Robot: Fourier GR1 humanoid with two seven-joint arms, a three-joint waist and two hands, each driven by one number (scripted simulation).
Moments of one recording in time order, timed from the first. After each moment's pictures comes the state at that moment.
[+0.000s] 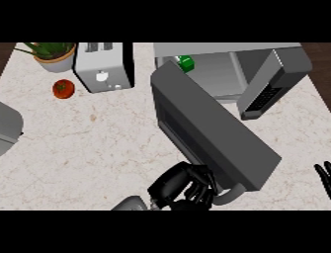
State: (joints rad) left arm -0.35 0.02 -0.85 -1.15 0.04 0.12 -0.24; right arm 0.39 -0.30 -0.14 -1.64 -0.33 0.54 -0.57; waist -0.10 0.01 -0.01
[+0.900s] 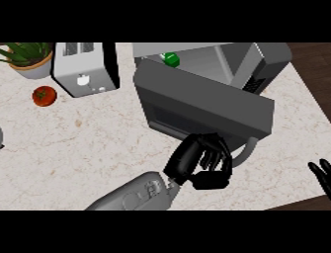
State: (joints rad) left arm -0.65 0.01 -0.97 -1.06 0.34 0.53 -0.23; right arm 0.40 -0.35 -0.06 -1.92 -0.46 0.57 -0.39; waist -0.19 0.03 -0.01
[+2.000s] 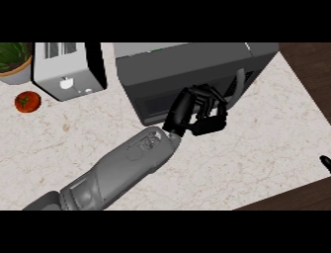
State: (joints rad) left arm -0.93 0.00 -0.84 -0.80 0.67 0.55 -0.34; right arm 0.38 -0.41 -0.09 -2.05 -0.59 0.51 -0.24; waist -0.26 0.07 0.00
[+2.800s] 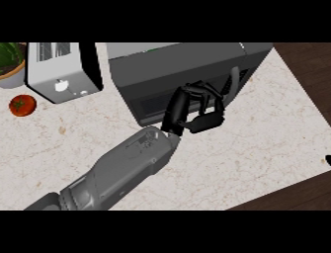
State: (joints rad) left arm -0.92 0.00 -0.82 -0.80 0.81 0.58 -0.46; right arm 0.35 -0.44 -0.09 -2.09 -0.67 0.53 -0.21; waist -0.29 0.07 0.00
